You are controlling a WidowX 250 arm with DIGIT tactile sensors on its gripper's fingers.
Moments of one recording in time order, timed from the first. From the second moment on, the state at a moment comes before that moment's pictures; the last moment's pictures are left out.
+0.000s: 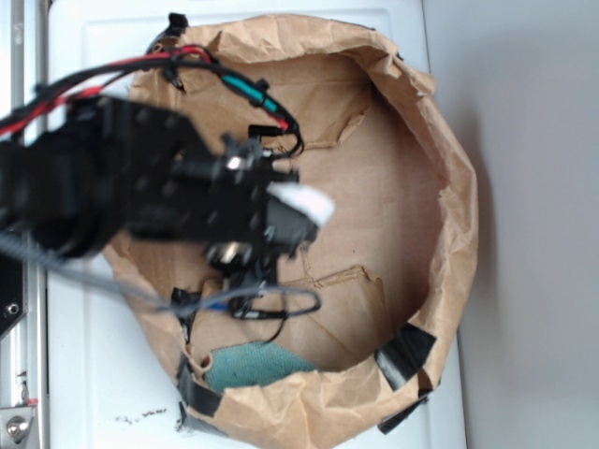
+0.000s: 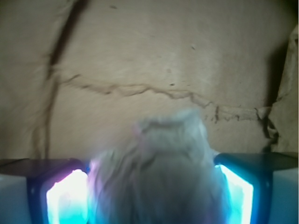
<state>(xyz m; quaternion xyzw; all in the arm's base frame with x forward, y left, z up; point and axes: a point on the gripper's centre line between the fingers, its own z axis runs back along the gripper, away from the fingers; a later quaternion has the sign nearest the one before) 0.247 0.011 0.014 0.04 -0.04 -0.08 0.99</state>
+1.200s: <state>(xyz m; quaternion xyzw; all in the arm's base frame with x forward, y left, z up) 0.235 -0.015 0.137 -0.04 -0.14 -0.07 0.99</state>
